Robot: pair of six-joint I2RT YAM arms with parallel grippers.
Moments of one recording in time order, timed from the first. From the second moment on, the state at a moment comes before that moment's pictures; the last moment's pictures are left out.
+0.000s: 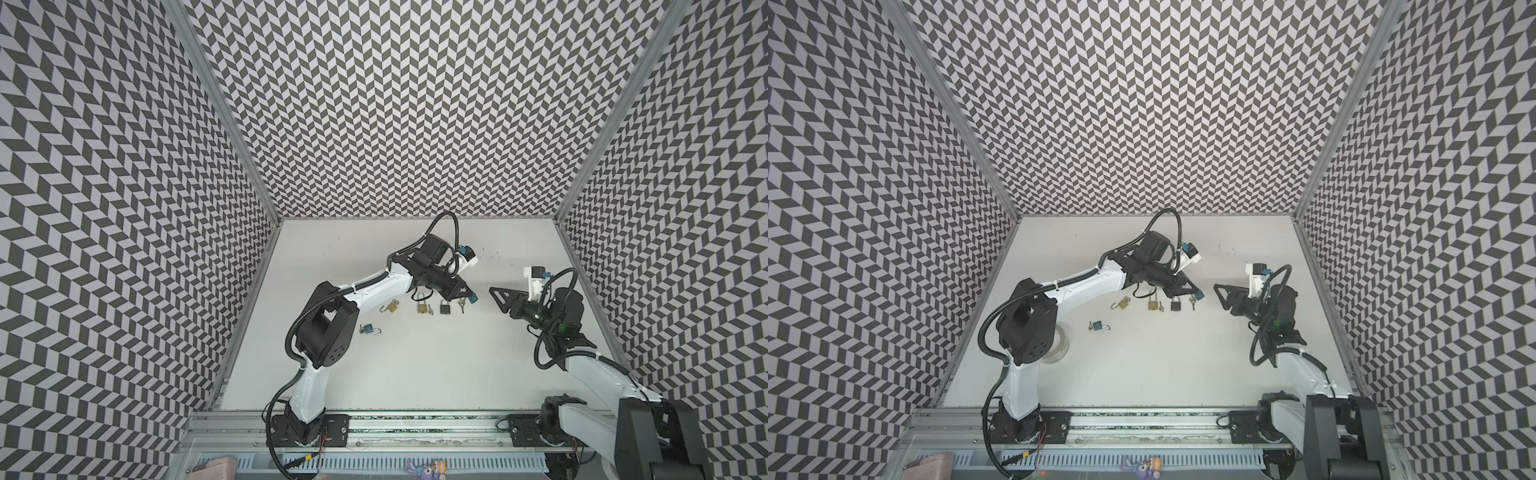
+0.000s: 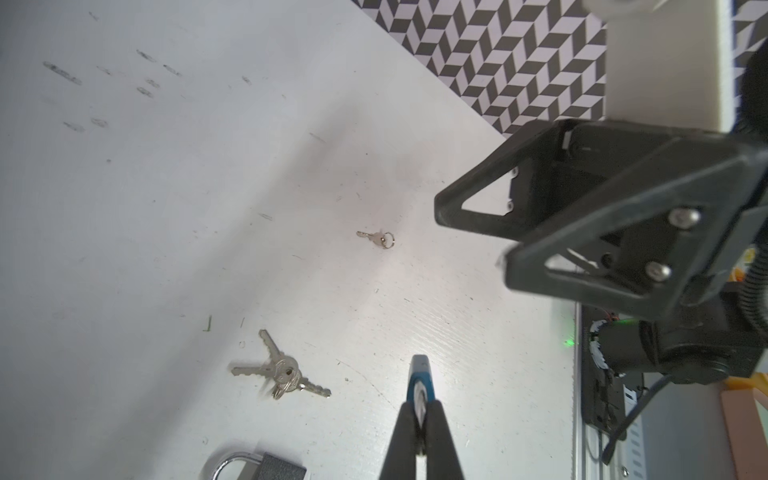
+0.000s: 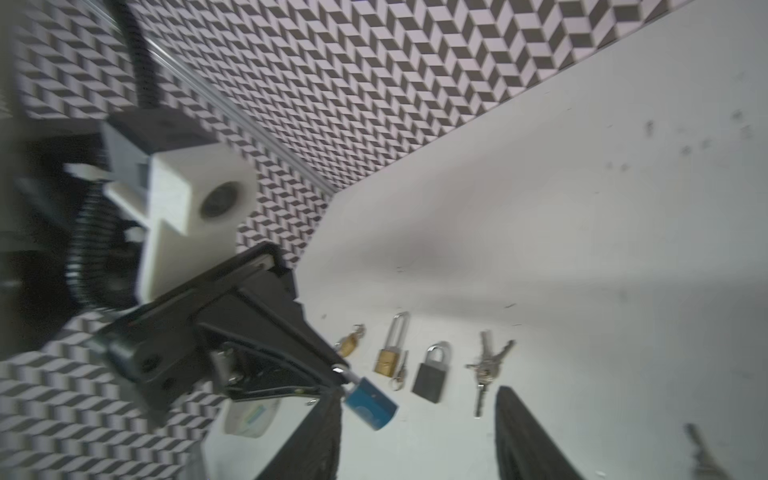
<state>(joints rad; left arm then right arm) -0.73 2.00 1.59 -0.38 0.71 0.01 -0.04 1.09 0.33 0.49 -0.78 0.56</state>
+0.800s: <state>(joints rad) -0.66 1.86 1.51 -0.36 1.00 0.06 0.13 1.21 0.39 0.75 -1.05 0.60</state>
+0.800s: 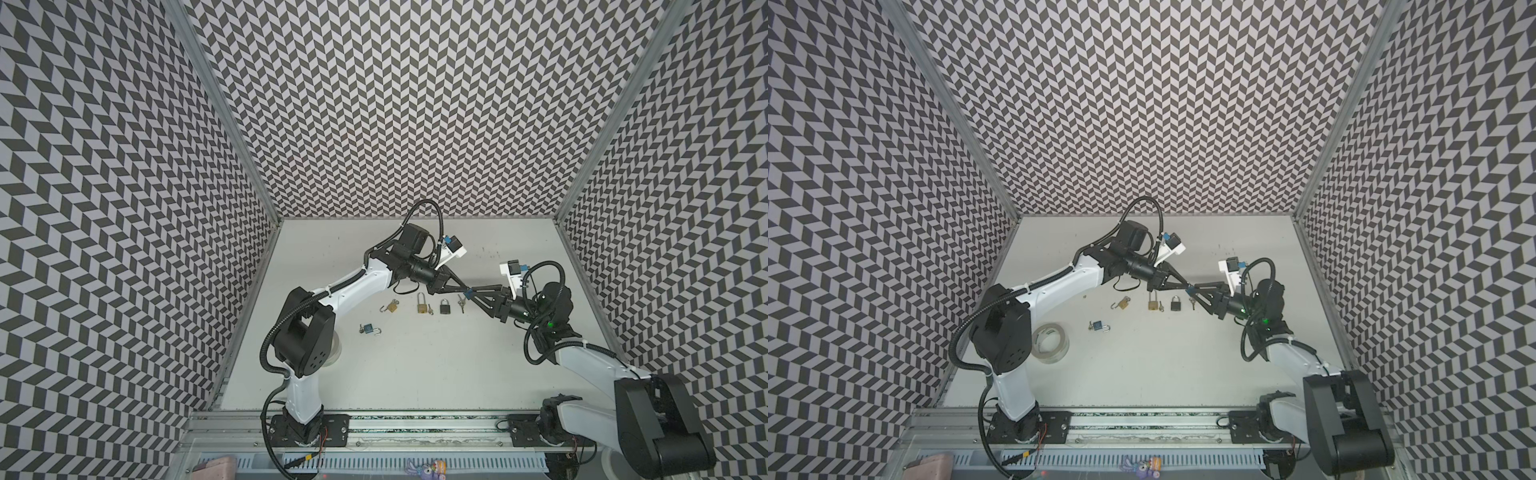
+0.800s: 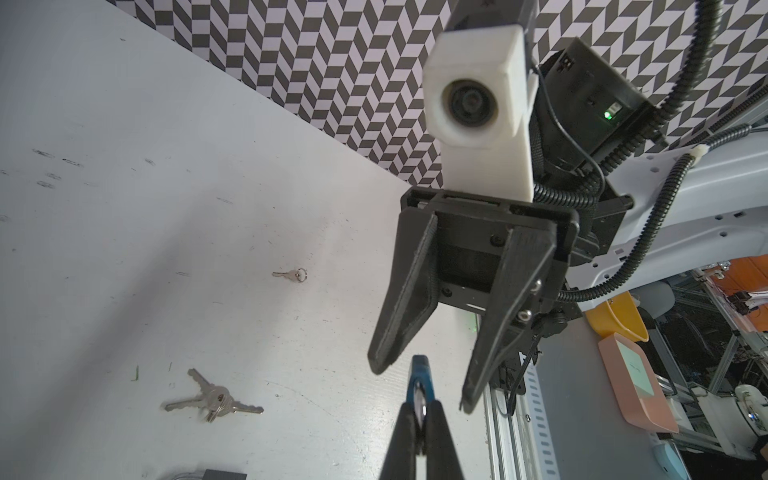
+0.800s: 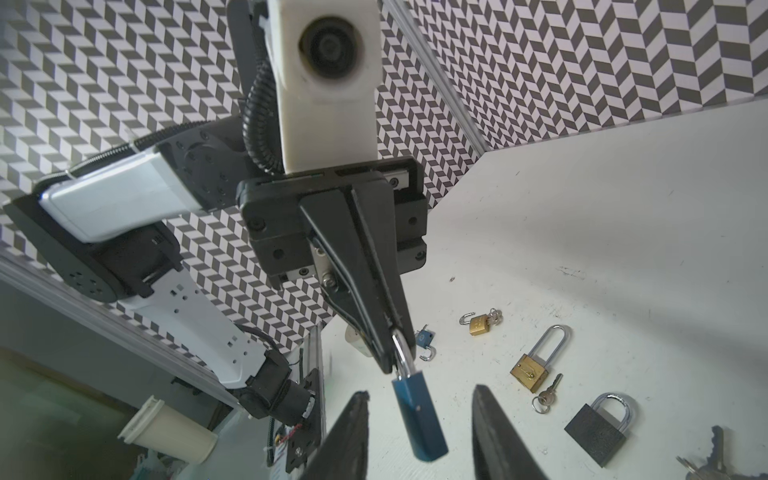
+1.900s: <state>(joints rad) -0.61 1.64 1.37 -0.19 0.61 -0.11 0.15 1.14 0.39 0.36 -0.56 0.58</state>
